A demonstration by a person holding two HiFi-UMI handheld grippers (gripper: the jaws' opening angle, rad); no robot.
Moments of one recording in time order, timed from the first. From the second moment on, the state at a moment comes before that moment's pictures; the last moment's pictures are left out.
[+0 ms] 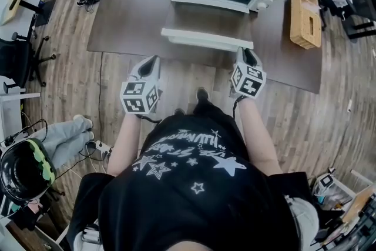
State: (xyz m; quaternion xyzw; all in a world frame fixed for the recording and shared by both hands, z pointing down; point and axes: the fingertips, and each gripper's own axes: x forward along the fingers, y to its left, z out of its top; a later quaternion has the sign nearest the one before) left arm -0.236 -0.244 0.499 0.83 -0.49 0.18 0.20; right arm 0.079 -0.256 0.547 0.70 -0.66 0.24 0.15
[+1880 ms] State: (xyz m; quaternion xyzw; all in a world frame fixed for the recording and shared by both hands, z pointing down) left arm -0.227 -0.279 0.459 0.84 -0.50 0.14 0.15; right arm 0.095 -0.308 0.448 0.71 -0.68 0.18 0.04
